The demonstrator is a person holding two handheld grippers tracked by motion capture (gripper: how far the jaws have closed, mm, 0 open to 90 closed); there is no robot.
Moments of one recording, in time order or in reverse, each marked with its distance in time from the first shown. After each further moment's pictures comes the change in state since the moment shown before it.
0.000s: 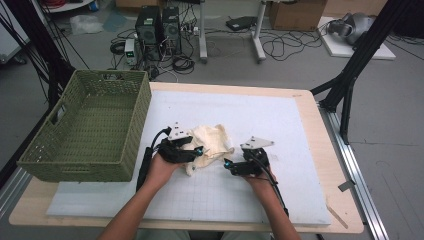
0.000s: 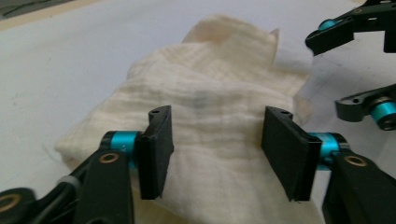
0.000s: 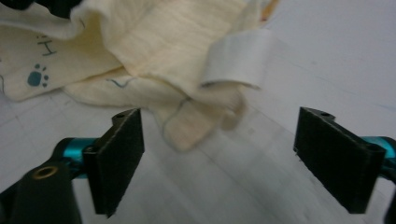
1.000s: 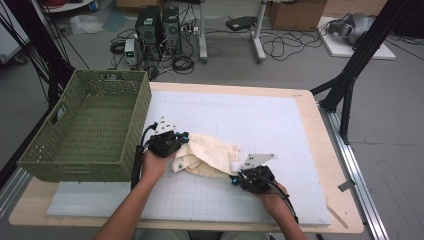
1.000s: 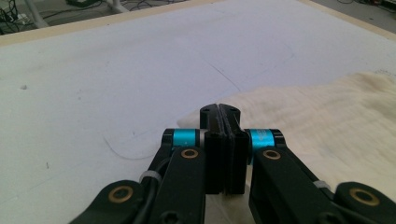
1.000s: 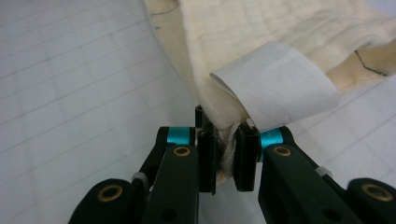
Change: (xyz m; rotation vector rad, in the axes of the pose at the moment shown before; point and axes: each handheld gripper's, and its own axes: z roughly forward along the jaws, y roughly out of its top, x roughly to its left) left arm 0.023 -0.002 -0.009 -0.110 0.073 -0.103; right arm 0.024 -0.025 -0.046 0.141 0.221 -0.166
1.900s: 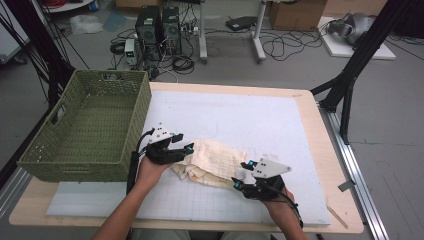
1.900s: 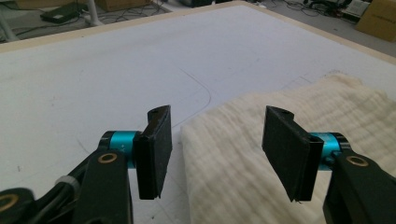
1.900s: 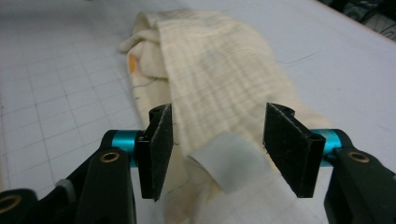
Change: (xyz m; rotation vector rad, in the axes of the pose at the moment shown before) left arm -0.009 -0.012 -0.020 -0.052 -0.089 0.039; right arm 0.021 0.002 -0.028 -0.185 -0.141 -0.095
